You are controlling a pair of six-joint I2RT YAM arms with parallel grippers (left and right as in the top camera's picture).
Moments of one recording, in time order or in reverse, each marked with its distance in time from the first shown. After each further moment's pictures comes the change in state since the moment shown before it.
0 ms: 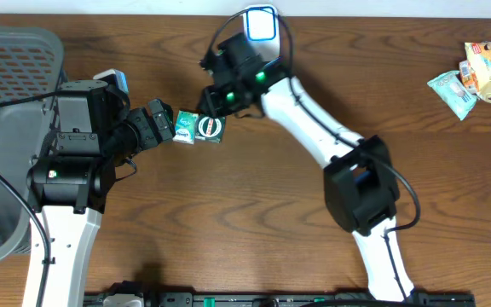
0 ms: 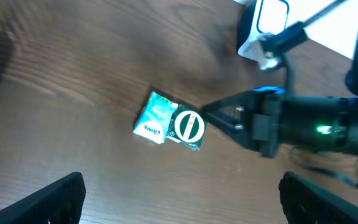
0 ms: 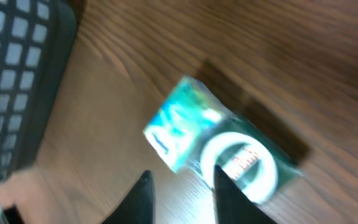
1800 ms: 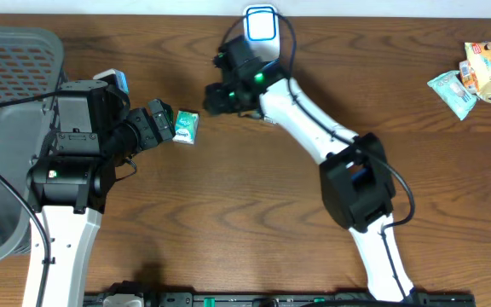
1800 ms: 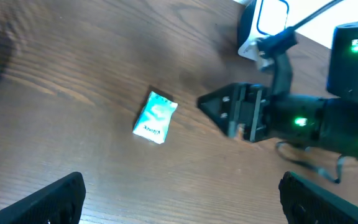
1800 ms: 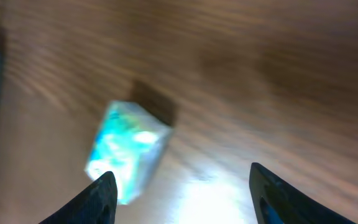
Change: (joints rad) left arm 0.000 0.000 0.000 0.000 0.000 0.000; right arm -0.001 0.035 0.003 -0.006 0.196 0.111
